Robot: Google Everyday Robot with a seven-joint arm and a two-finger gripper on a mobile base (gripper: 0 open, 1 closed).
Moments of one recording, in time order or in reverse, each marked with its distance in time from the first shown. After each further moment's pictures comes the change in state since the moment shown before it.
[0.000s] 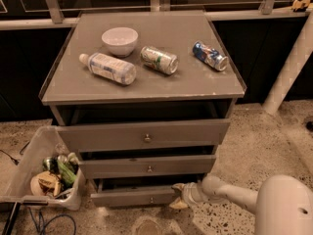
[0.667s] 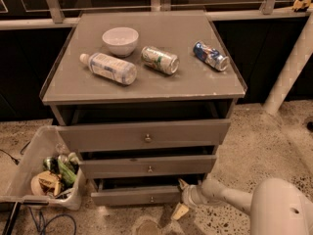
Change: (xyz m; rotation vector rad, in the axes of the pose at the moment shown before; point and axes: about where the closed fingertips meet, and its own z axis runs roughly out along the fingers) arm 0.022 0.008 0.020 -0.009 0.007 0.026
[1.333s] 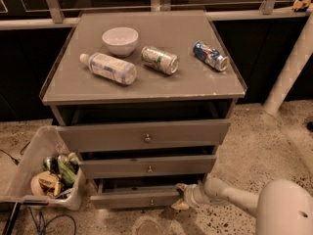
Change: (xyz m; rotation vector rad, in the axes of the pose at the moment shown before) arm -0.007 0.002 -0.013 -0.007 -0.017 -0.006
